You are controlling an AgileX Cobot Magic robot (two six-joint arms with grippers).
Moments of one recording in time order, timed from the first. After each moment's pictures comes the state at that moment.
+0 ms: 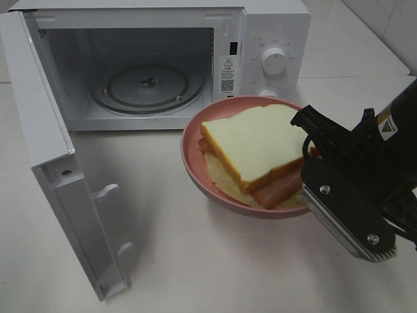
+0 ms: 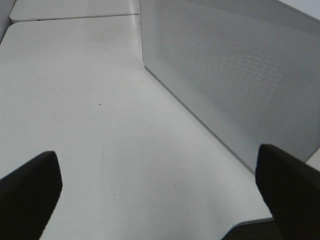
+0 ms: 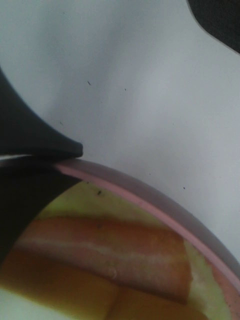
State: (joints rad) left arm -0.05 0.00 -0.49 -0.10 1.04 0.08; right arm 0.60 1.33 -0.73 -0.04 0.64 -1.62
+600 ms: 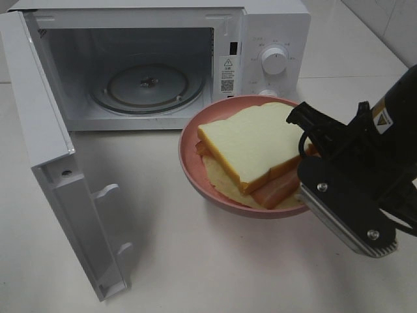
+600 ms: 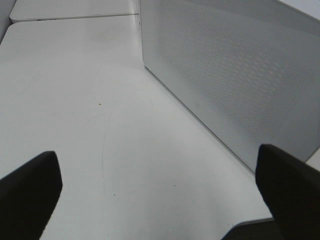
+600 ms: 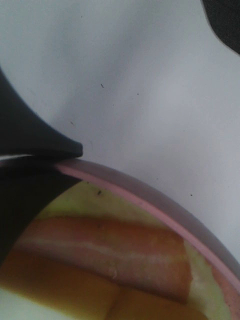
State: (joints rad) left arm -0.05 0.00 -0.49 -0.10 1.04 0.08; right arm 0.63 1.35 -0.78 -0.08 0.70 -1.61
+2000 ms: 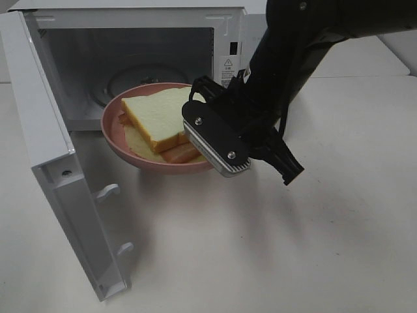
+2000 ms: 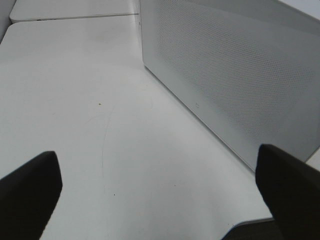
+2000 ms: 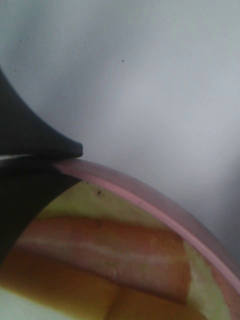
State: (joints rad) left arm -0.05 0.00 -0.49 -0.10 1.04 0.08; right arm 0.65 1.80 -1.24 0.14 0.70 -1.75
